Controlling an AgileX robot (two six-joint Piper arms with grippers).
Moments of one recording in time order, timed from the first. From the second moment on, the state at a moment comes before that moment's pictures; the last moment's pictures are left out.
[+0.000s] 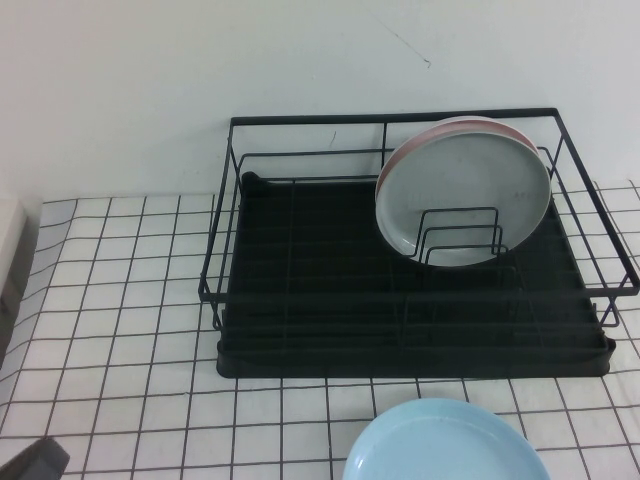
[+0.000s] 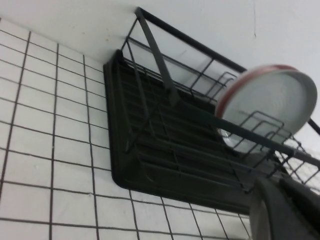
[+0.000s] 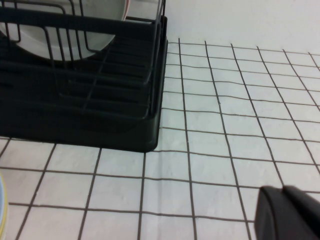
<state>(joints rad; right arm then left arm) -0.02 -0.01 0.02 0.07 0.41 -0.18 -0.03 0.08 -0.09 -0.93 0.40 0.24</state>
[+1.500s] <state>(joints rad) -0.02 -0.01 0.02 0.07 0.41 -0.18 -0.41 1.95 -1.71 -0.98 0.84 1.24</state>
